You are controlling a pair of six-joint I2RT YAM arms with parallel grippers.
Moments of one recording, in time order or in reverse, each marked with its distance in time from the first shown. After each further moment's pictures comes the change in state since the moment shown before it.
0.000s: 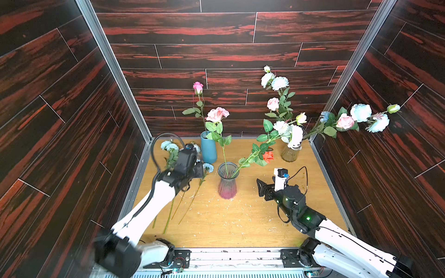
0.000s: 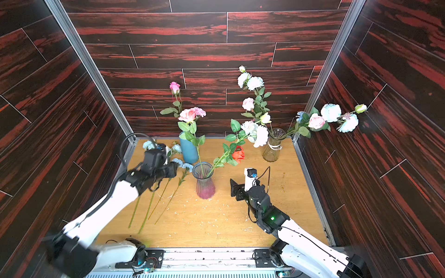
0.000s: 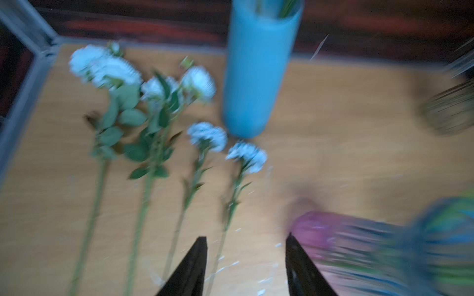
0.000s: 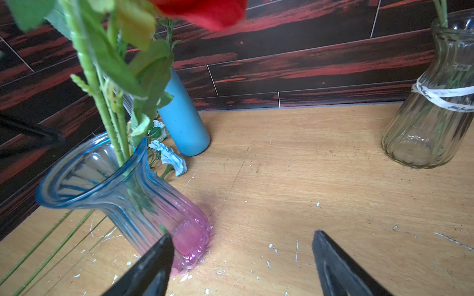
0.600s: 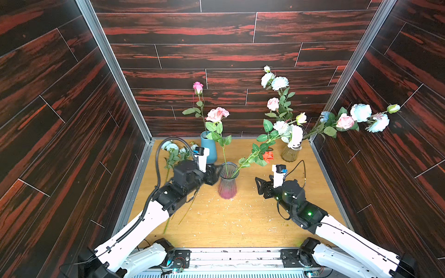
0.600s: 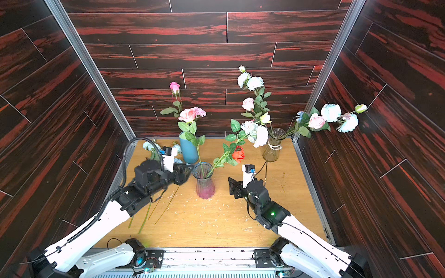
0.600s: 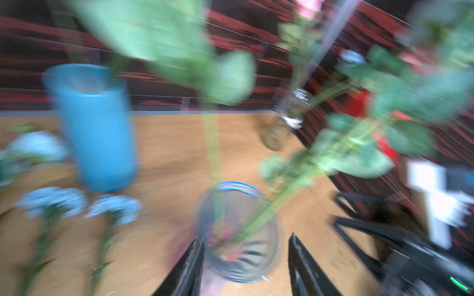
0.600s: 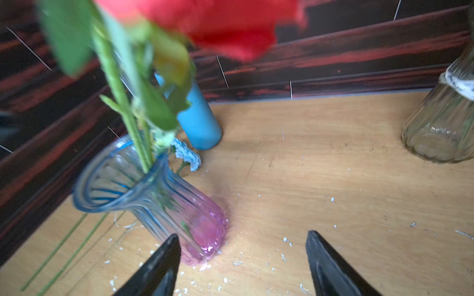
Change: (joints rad) left arm -0.243 -0.140 -0.070 0.253 0.205 0.006; right arm -0.001 0.075 0.120 -0.128 -0.060 0.052
